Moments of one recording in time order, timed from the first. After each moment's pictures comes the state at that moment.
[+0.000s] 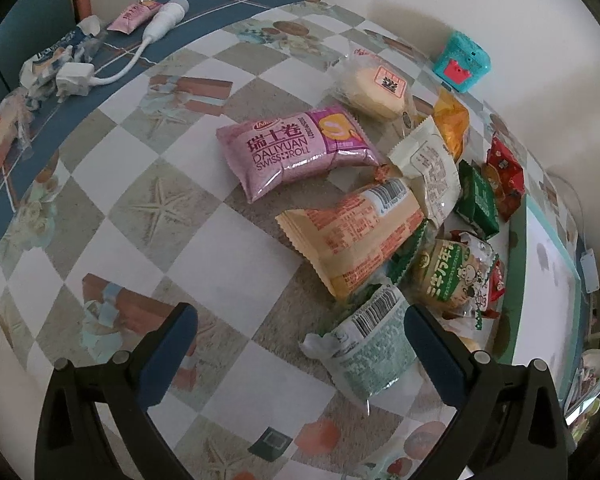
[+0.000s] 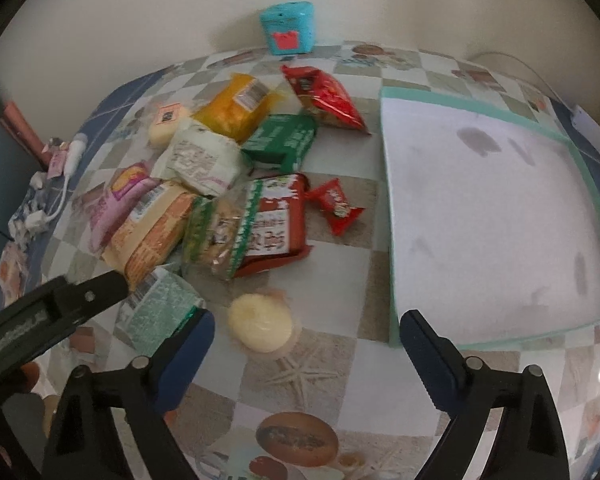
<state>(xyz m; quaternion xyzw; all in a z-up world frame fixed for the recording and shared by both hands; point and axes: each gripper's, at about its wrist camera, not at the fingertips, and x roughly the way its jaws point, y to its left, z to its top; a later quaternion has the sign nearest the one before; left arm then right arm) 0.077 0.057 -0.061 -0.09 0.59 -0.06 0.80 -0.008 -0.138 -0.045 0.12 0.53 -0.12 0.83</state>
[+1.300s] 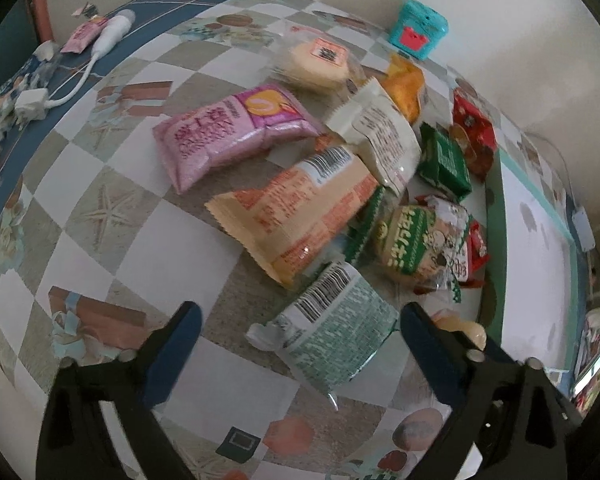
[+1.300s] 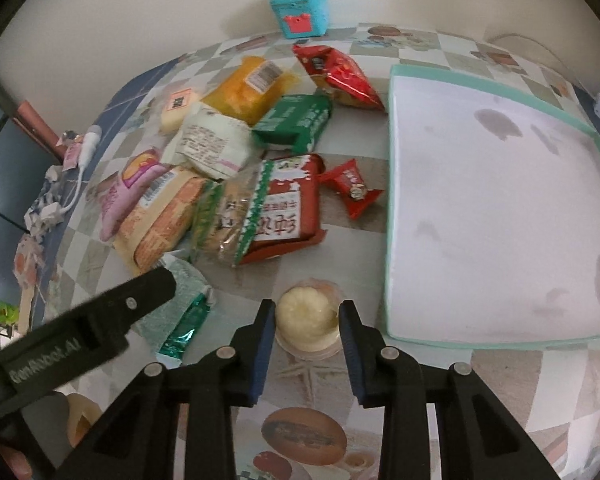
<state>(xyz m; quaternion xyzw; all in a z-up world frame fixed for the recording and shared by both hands) 0.067 0.015 -0.066 -0.04 0.59 -0.11 0.80 -0.013 -0.153 -0.056 0.16 0.54 -0.09 0.82</state>
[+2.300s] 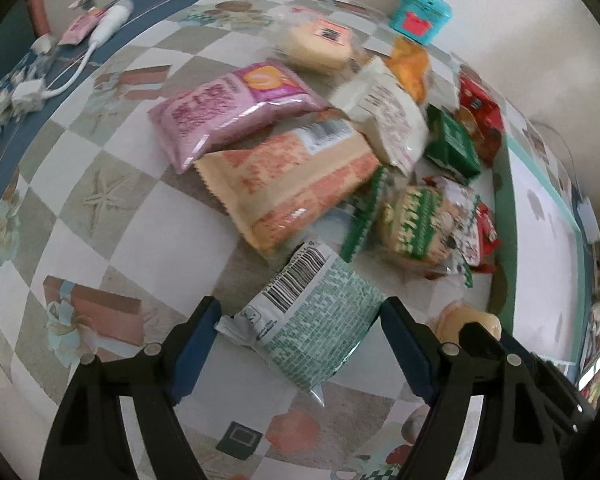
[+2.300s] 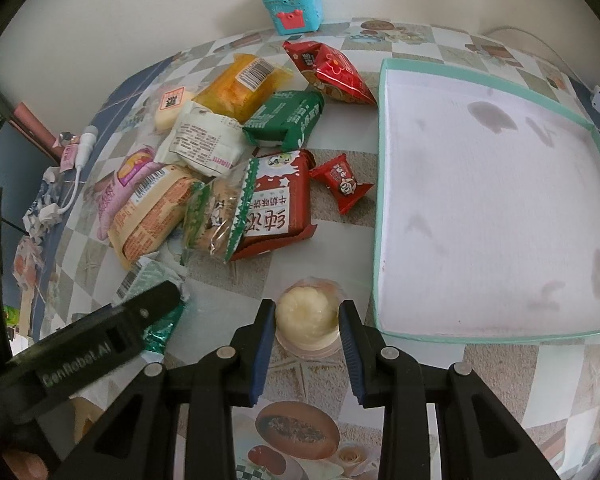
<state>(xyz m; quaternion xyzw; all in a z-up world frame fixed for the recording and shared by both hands) 0.058 0.026 -0.083 -0.04 0.61 -0.11 0.79 -0.014 -0.155 -0.058 0.16 0.55 -0.09 0.82</state>
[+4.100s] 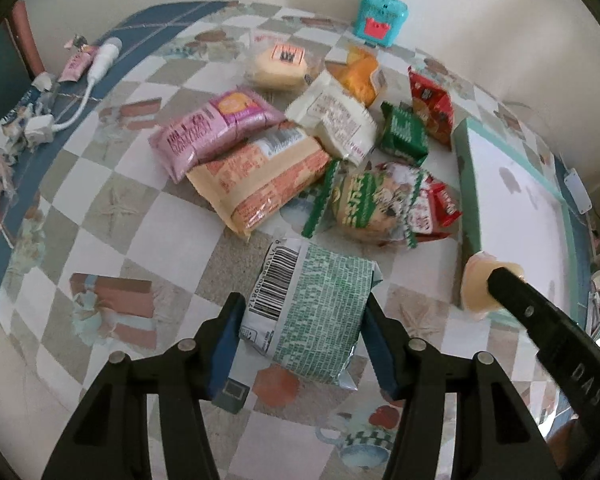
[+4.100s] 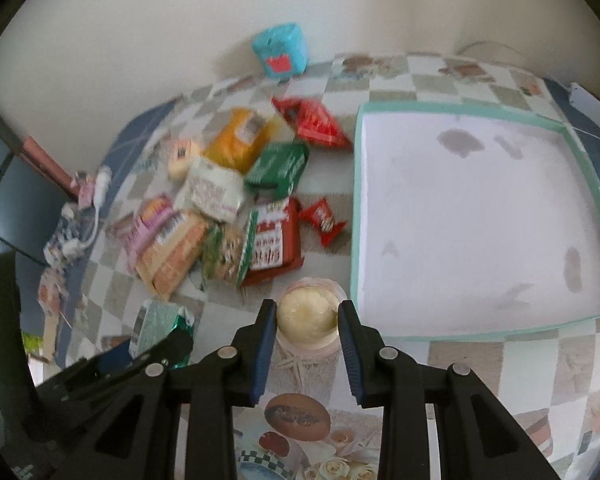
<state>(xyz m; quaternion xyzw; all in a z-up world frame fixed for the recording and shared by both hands) 0.029 -0.007 -0.040 0.00 0.58 -0.12 0.80 -0.037 -0.178 -0.006 0.21 0.49 -0.11 0.84</state>
